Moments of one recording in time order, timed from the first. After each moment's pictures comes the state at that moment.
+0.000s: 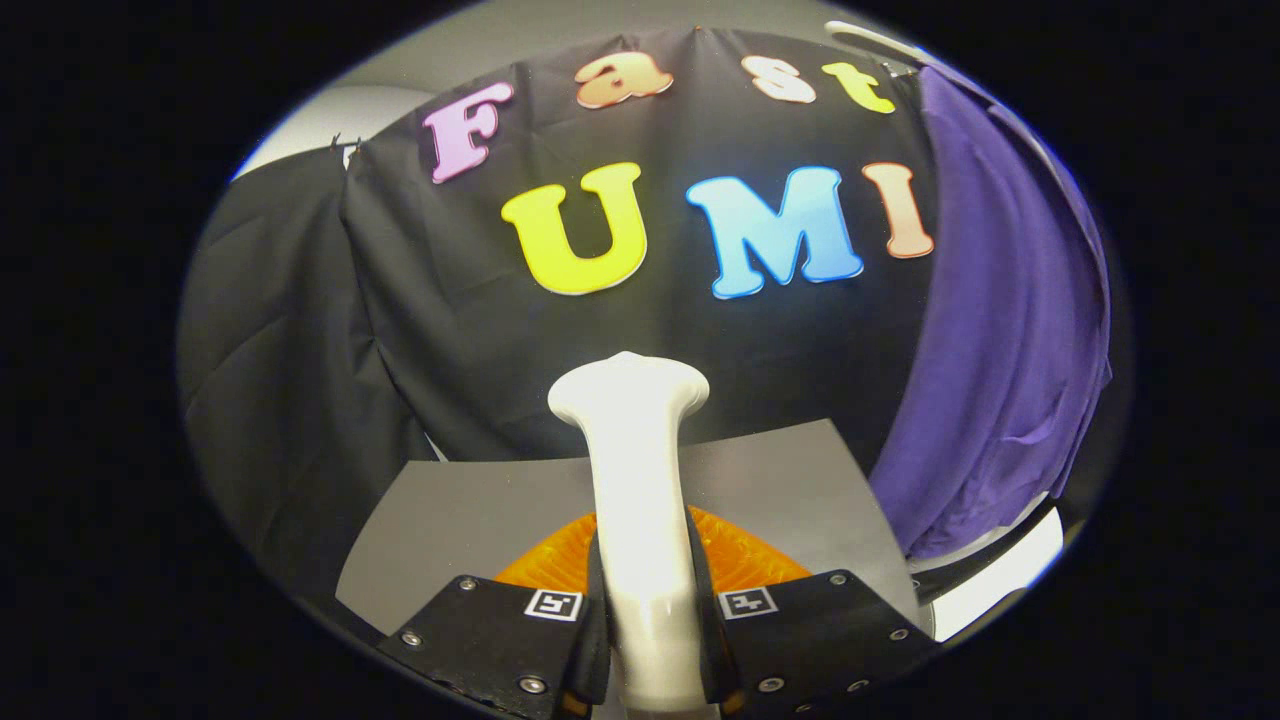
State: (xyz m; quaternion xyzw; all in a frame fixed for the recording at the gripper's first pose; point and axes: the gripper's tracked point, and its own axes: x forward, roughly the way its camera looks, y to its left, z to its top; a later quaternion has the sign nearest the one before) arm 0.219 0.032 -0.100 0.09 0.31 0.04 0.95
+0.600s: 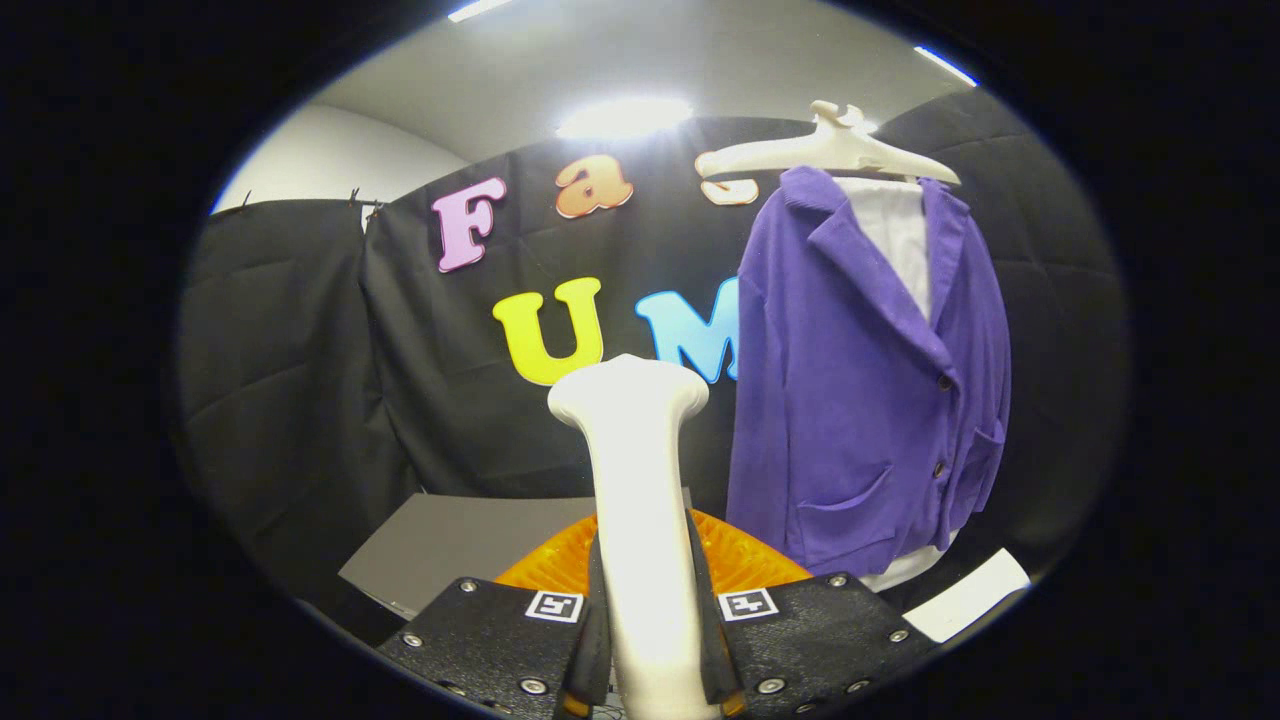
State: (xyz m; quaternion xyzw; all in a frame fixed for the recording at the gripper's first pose) arm 0.135 -0.094 0.025 0.08 0.20 0.00 0.98
